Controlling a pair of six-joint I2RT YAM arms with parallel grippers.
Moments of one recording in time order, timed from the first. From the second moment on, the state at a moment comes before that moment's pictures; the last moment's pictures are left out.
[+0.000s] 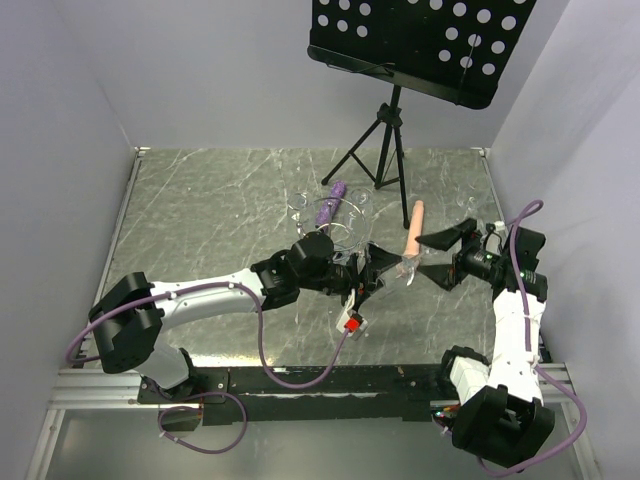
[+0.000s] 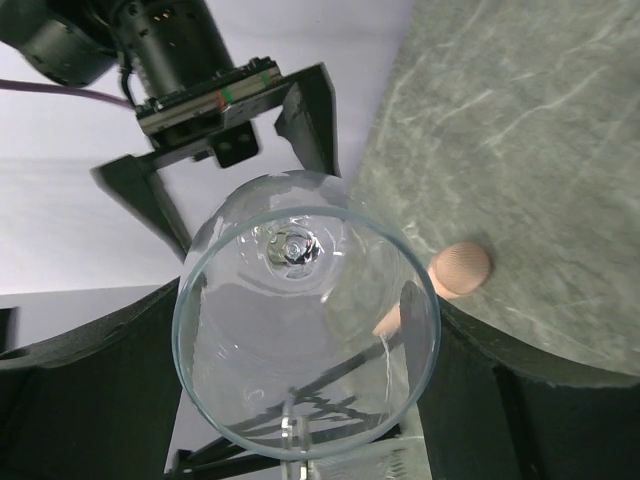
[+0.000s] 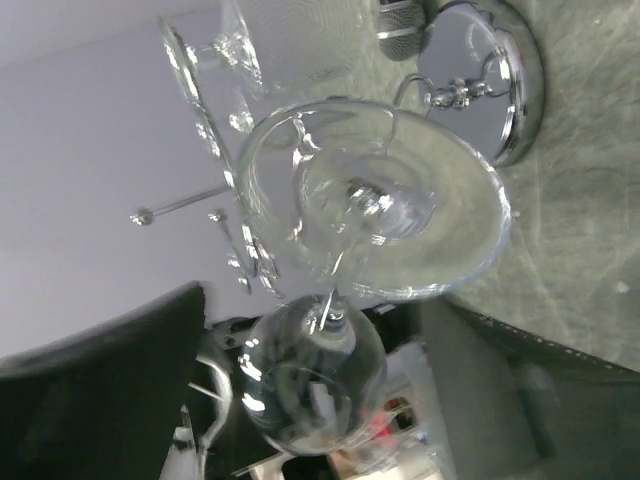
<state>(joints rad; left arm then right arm) -1.08 1.51 1.00 0.29 0.55 1.49 -0.40 0.87 0.75 -0.70 -1.03 0.92</state>
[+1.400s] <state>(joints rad) -1.07 1.91 1.83 -0.91 0.62 1.14 -0.53 0.84 0.85 -0.97 -0.88 0.64</state>
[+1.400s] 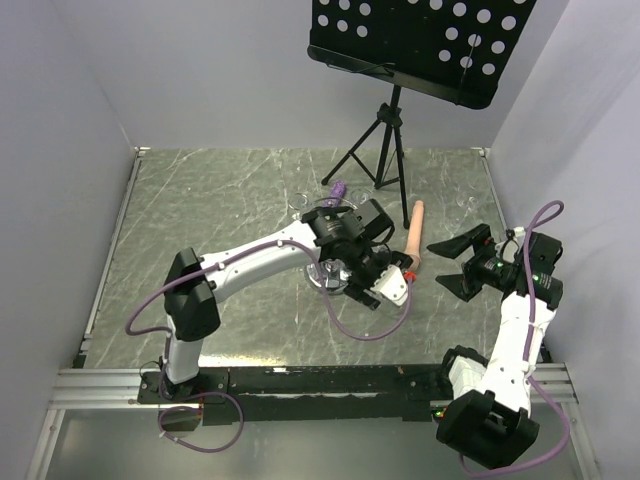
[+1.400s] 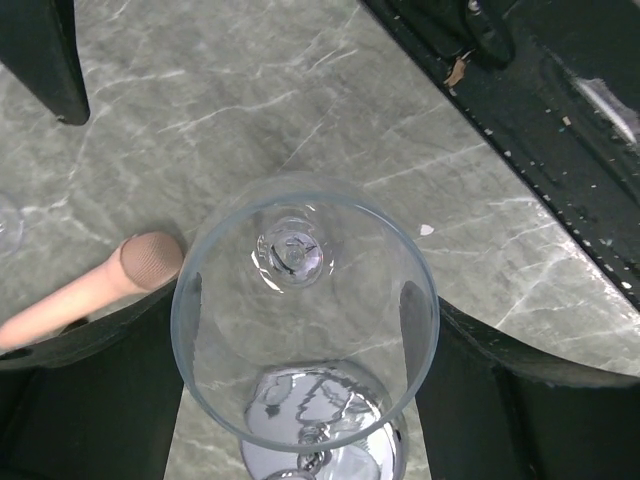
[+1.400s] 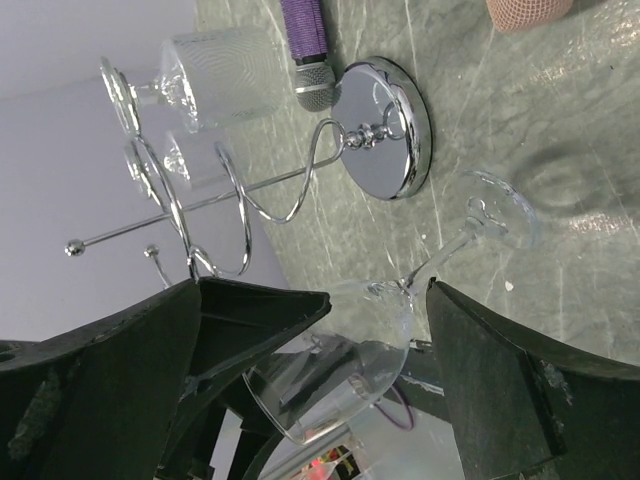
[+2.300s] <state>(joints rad) -1.06 2.09 2.00 -1.04 0.70 1.05 -0.55 0.83 0.85 -0.98 -0.88 0.62</state>
